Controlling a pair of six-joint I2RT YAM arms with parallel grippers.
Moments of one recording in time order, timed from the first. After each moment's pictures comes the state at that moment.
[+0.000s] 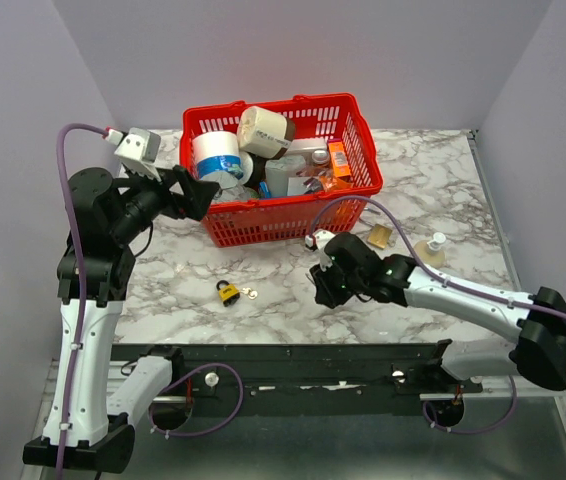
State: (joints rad) left arm -0.09 0.88 1.28 -0.50 0.45 -0.19; right arm 0.93 1.29 0.84 -0.45 -0.03 0.22
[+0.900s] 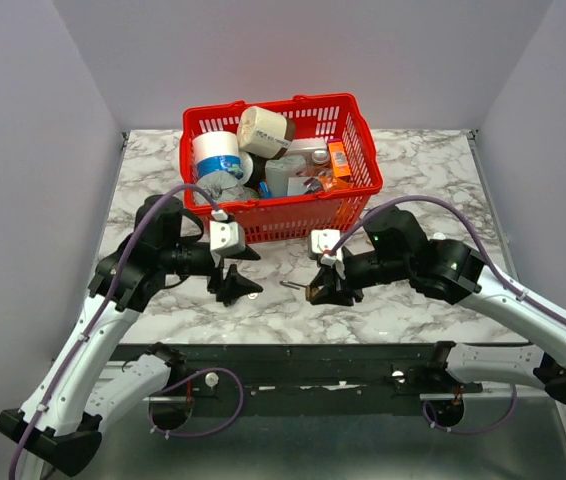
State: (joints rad) left arm -0.44 0.84 1.08 -0.76 0.98 0.42; right arm 1.00 1.08 1.21 -0.70 -0.49 -0.34
